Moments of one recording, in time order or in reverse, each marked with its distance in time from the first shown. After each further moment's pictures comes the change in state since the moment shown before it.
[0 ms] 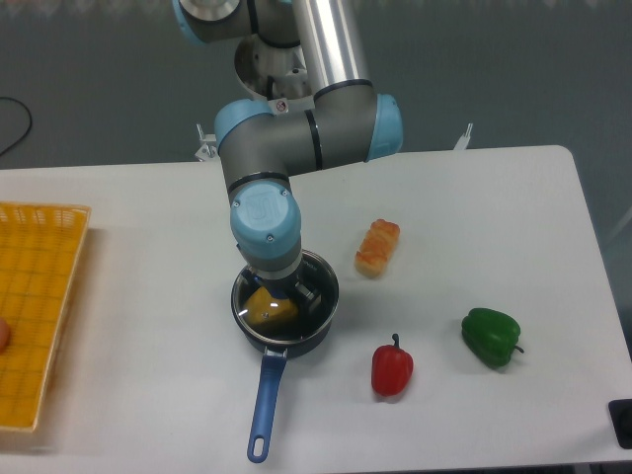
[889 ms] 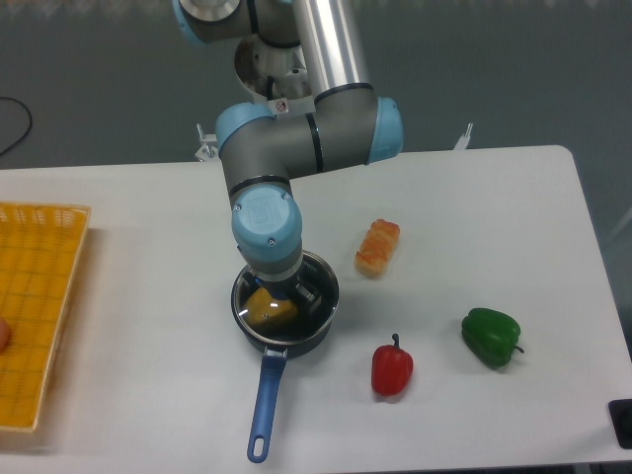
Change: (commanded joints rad) arm -0.002 -0.011 0.000 0.002 0.000 0.000
